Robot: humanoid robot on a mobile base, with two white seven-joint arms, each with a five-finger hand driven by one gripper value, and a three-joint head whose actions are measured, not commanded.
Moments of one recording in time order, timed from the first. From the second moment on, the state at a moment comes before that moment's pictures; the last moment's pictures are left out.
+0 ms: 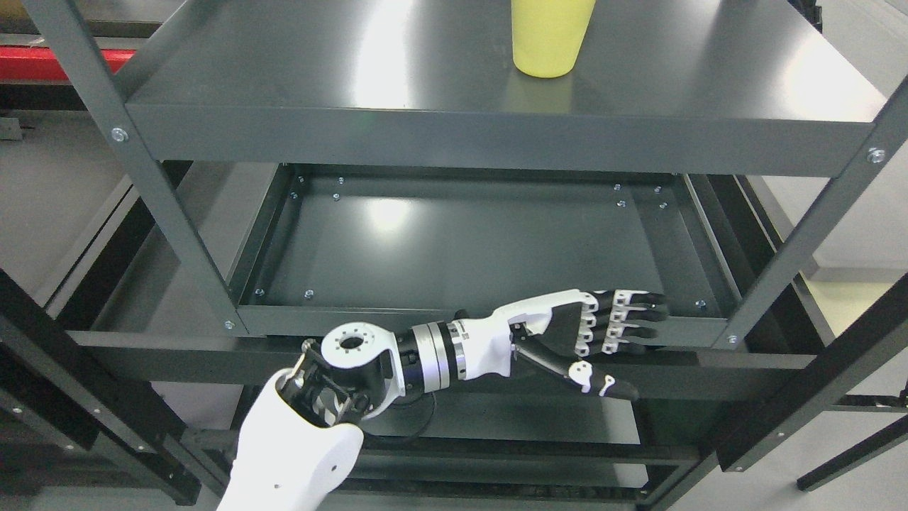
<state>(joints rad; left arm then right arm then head) -0.57 0.00 -0.50 -1.64 0.46 0.53 -0.51 0.00 0.00 0.00 -0.24 0.00 0.09 -0.12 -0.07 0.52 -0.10</state>
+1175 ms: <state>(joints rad) -0.24 0.00 -0.30 -1.70 0.16 0.00 -0.14 0.00 0.00 0.00 -0.24 0.00 0.09 -0.12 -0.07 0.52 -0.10</state>
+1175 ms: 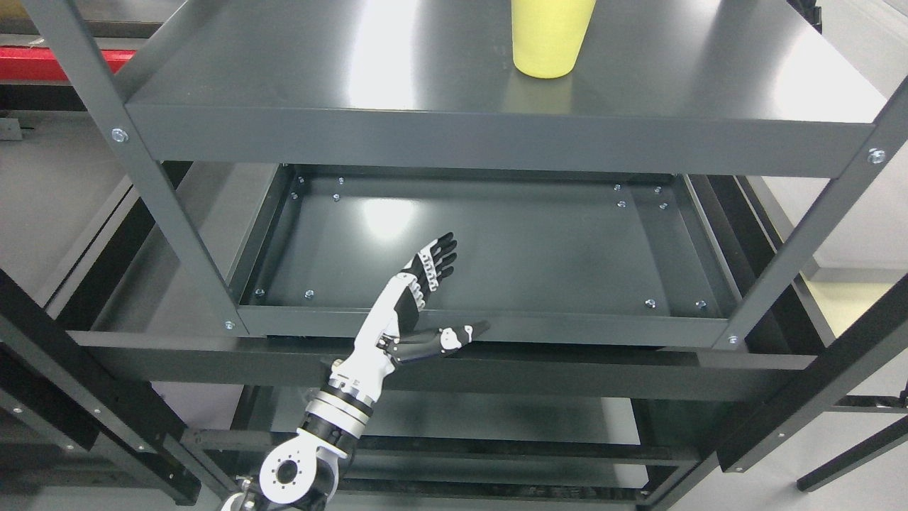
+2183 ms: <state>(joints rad) -0.23 0.00 -0.20 -1.76 0.16 0.01 -0.14 0.00 0.00 0.00 -0.24 0.00 0.09 -0.12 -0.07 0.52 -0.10</state>
